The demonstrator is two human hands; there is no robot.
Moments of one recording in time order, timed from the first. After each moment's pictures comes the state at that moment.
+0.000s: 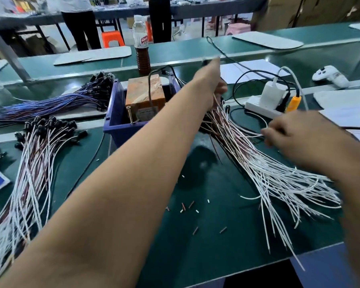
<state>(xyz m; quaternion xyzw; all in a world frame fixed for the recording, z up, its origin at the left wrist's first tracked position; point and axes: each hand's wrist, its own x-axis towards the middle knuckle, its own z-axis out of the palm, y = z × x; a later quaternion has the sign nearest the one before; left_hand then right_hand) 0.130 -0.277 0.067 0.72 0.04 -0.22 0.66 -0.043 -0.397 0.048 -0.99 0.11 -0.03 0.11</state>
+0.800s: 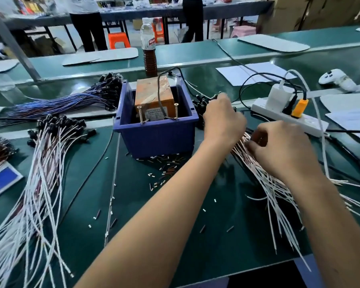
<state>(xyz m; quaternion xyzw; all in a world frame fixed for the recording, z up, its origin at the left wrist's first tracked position) 0.079 -0.281 -0.002 0.88 -0.14 0.09 0.44 -0.022 -0.374 -0.004 -0.96 0.15 -0.18 0.16</state>
